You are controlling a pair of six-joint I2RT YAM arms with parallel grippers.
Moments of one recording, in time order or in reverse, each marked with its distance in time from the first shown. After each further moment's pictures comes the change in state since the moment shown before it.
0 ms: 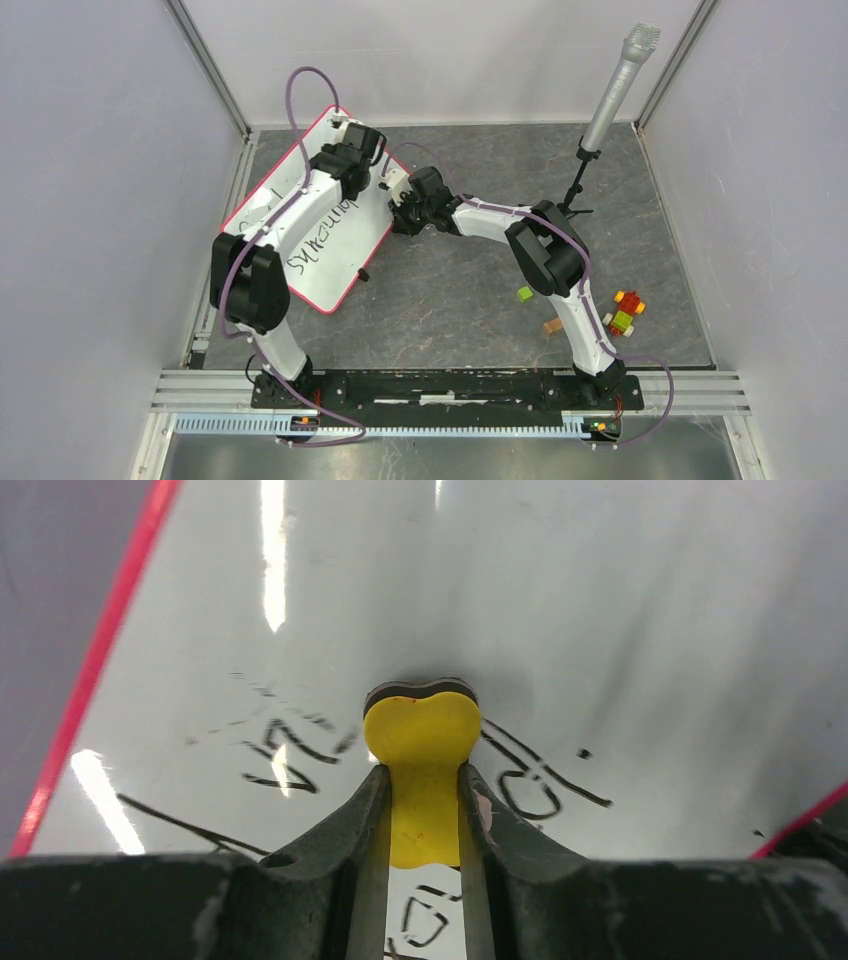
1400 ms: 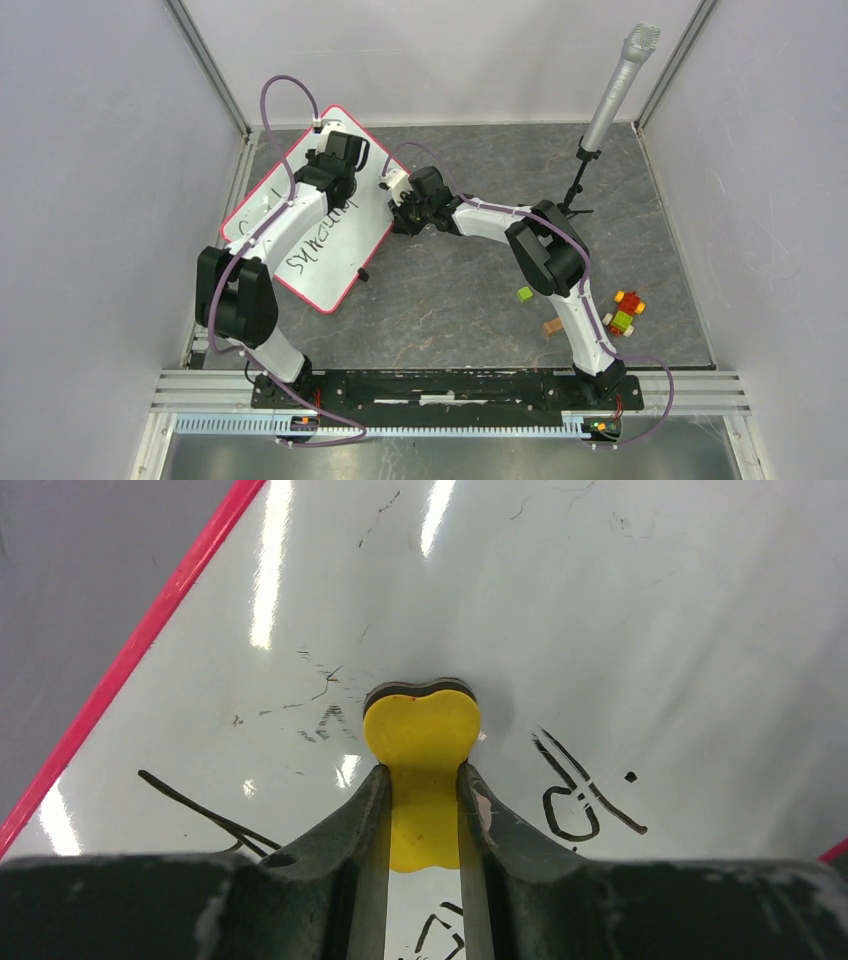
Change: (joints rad) left arm 0.034 -0.094 -0.156 0.157 0.010 -0.022; right arm -0.002 0.000 0.000 0.001 -0.006 0.001
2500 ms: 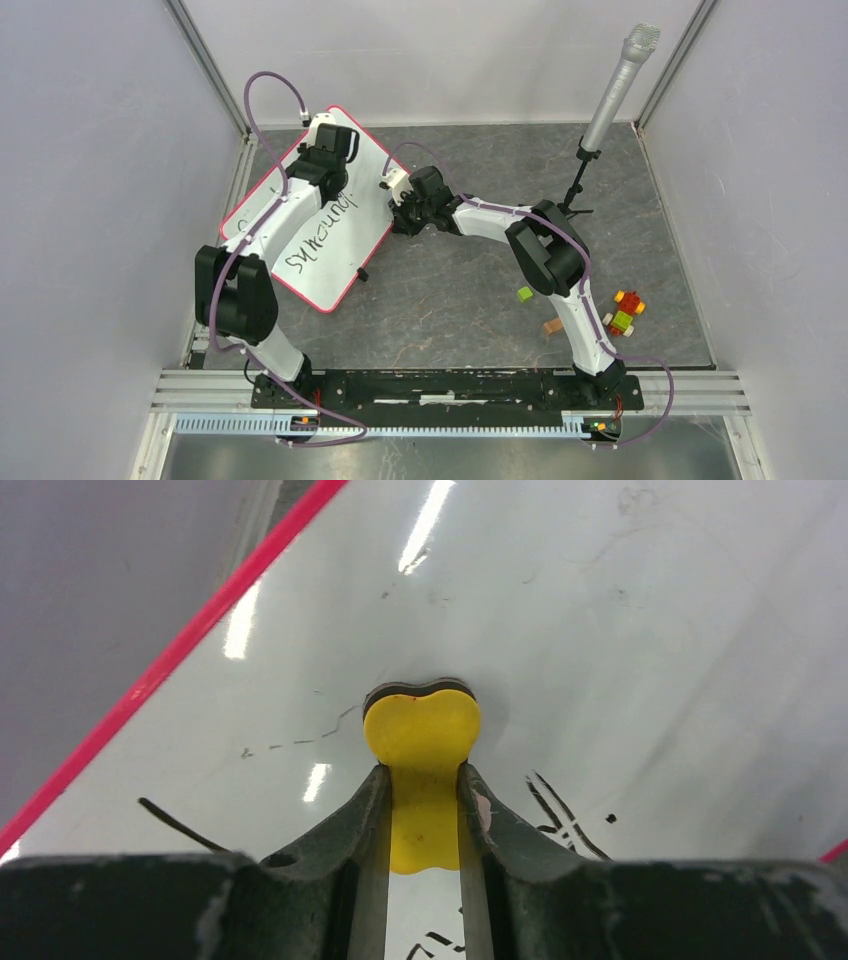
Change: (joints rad) left arm 0.060 0.015 0.038 0.030 0.066 -0.041; right arm -0.002 0.001 0.000 0.002 -0.008 0.007
